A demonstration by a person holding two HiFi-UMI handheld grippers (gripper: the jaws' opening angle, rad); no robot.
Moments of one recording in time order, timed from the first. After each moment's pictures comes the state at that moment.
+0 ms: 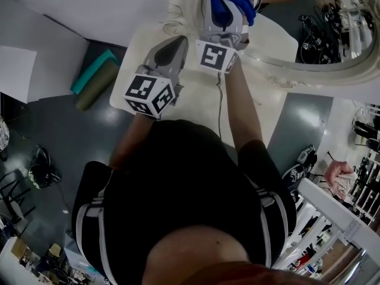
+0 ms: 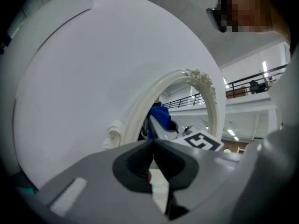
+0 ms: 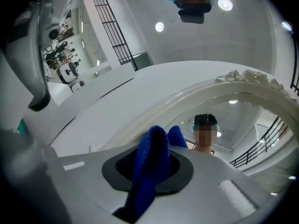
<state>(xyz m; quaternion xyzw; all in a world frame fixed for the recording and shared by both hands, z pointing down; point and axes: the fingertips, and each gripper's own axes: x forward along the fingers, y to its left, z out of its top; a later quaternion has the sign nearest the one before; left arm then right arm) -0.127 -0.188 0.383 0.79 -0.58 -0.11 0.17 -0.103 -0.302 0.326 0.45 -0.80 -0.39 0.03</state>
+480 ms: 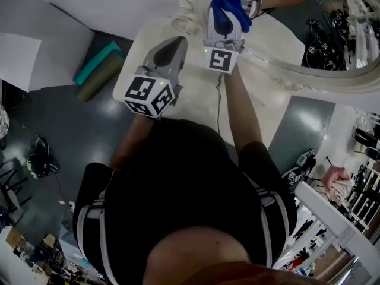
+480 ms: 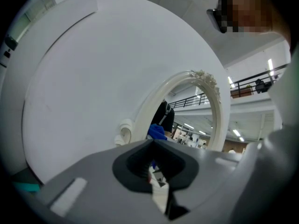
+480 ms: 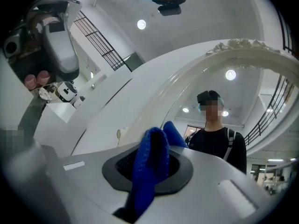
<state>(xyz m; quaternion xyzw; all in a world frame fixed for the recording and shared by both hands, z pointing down) -0.150 -0.172 0.397 0.77 -0.60 -0.10 0.18 -0.110 -0.303 0.412 0.41 -0.87 -0.29 0.02</state>
